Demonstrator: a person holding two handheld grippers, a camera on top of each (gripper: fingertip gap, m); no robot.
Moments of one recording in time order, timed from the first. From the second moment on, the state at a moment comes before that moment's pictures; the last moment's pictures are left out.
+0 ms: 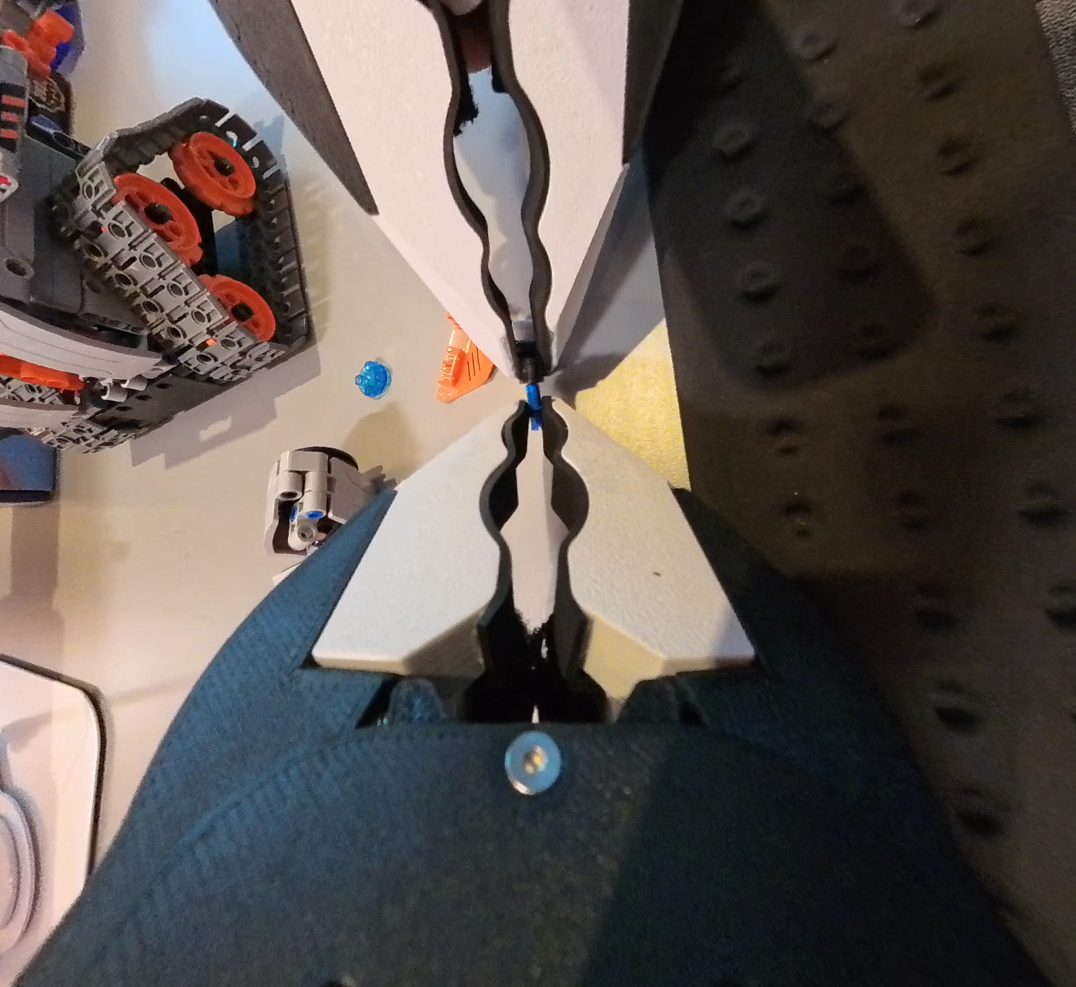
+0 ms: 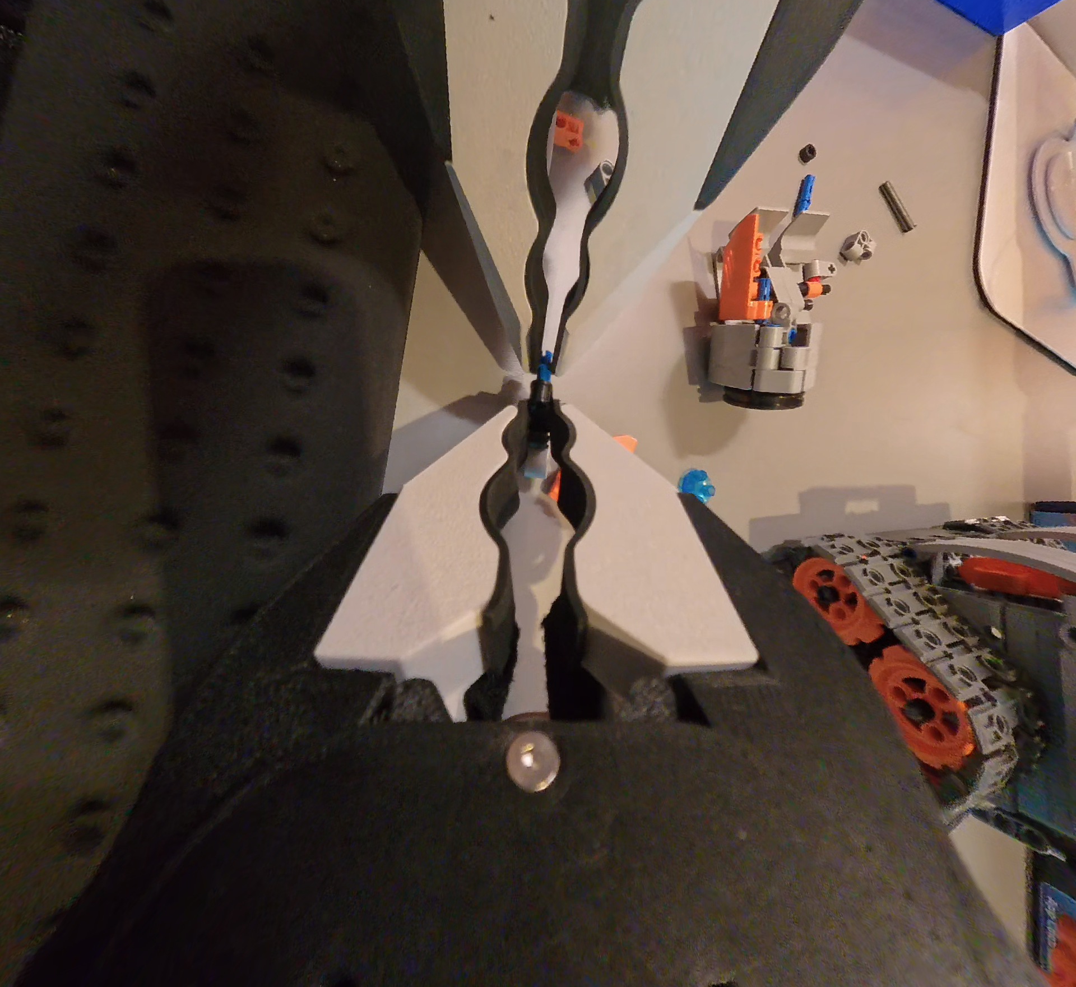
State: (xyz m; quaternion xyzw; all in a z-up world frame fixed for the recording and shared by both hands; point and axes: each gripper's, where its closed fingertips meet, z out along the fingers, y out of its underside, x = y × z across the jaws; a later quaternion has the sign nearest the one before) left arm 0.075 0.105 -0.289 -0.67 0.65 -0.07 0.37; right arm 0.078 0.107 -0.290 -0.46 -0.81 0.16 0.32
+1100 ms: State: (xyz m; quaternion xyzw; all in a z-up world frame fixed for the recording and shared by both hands) left arm 0.074 0.111 -0.284 -0.65 0.65 -0.02 0.39; right arm 0.073 0.106 -0.292 -0.44 -0.82 0.11 0.35
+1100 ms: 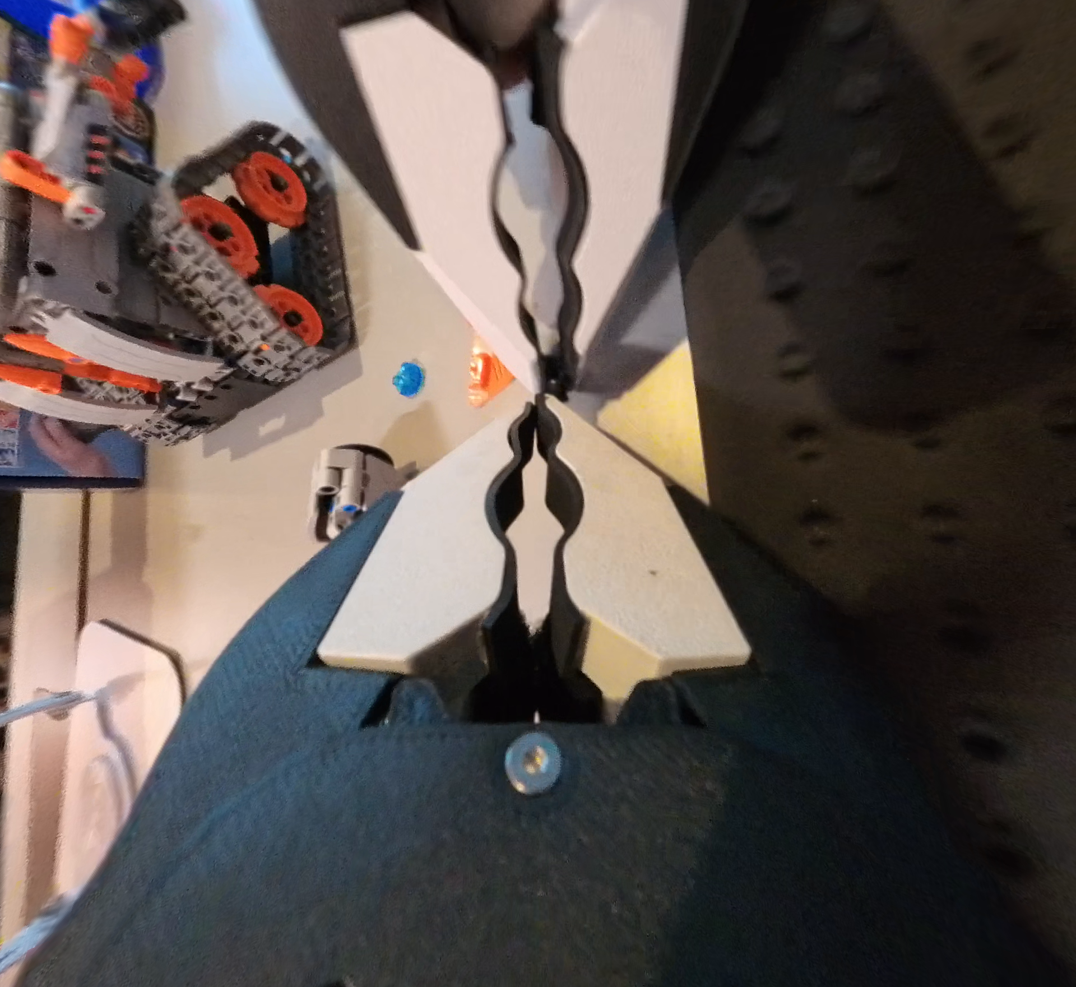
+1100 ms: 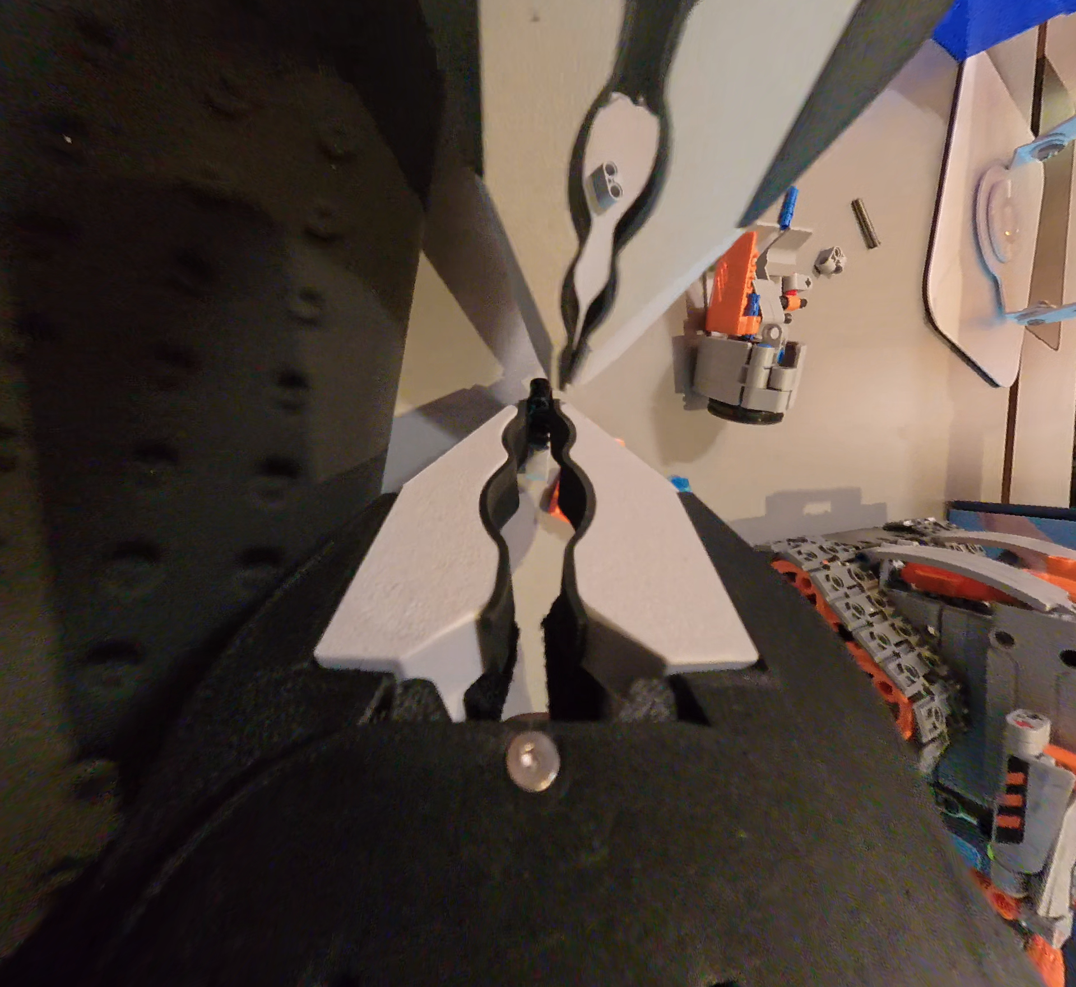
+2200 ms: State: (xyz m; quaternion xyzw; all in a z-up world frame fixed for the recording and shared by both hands) left arm -0.068 0.086 -0.253 -0.80 0.54 0.02 0.24; right arm 0.080 0.107 -0.274 -0.48 -0.78 0.25 0.32
